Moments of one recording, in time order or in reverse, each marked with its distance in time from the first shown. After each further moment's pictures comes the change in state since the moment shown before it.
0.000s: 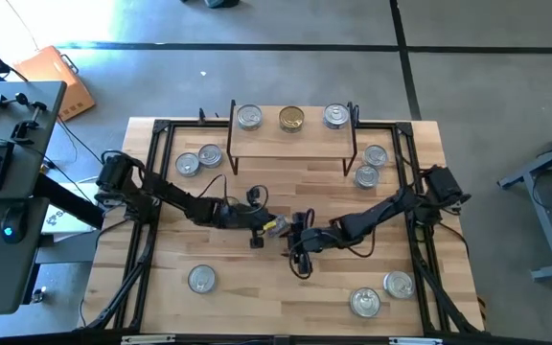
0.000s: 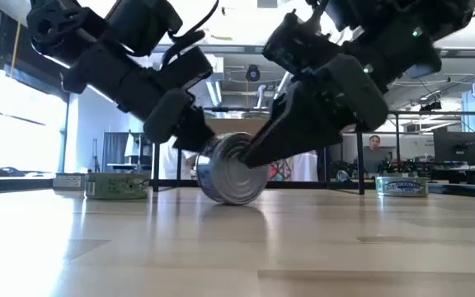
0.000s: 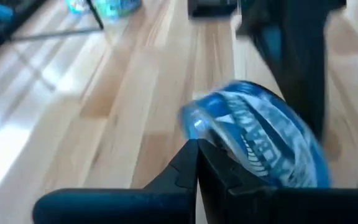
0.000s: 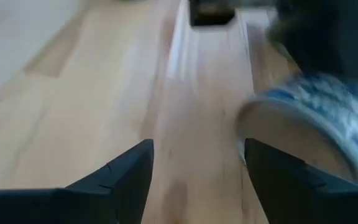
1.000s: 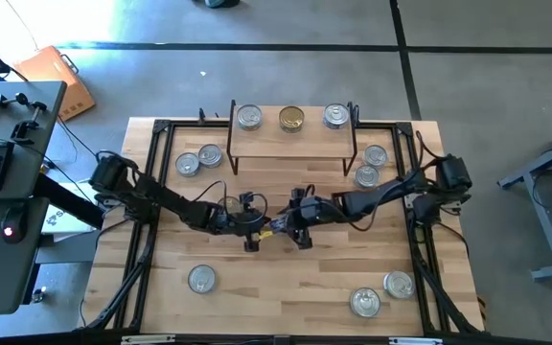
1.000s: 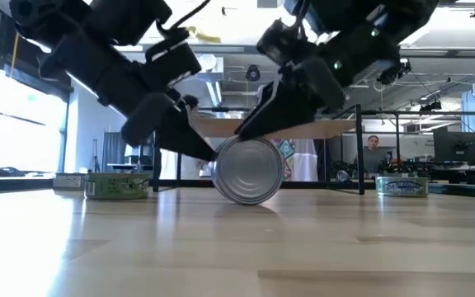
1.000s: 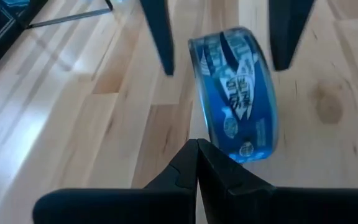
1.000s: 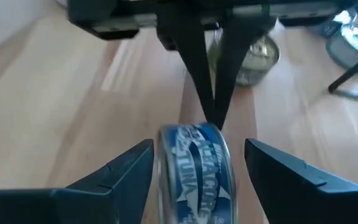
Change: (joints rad) left arm -0.066 -0.046 0.000 -0.163 -0.135 -0.039; right arm -0.195 -0.121 0.001 -0.119 -0.118 -0.179
